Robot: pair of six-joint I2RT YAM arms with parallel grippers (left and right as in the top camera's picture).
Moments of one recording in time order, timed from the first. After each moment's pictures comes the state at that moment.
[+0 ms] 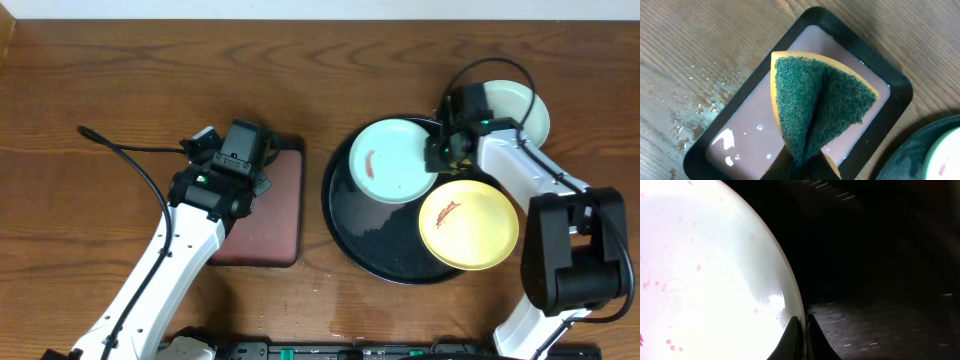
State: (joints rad) left arm -0.36 1.32 1.06 -0.93 -0.32 -0.95; right arm 0.18 1.89 1.19 -0.58 -0.08 0.14
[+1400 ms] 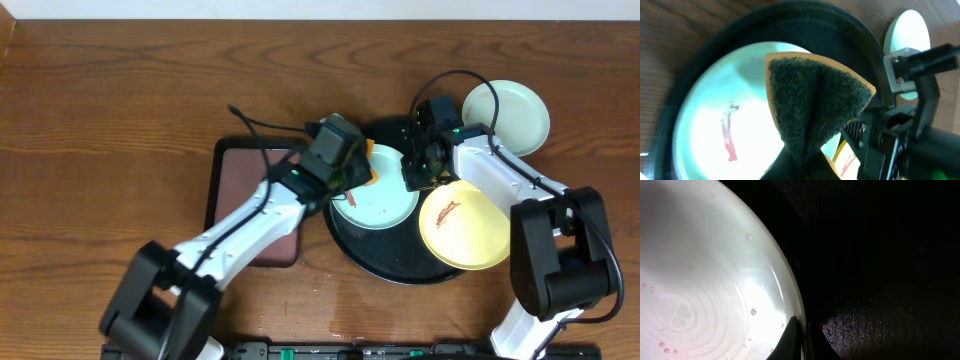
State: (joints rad) left arm -0.65 1.69 1.05 -0.23 0.11 -1.01; right arm 0.28 1.89 1.17 -0.65 -0.09 0.08
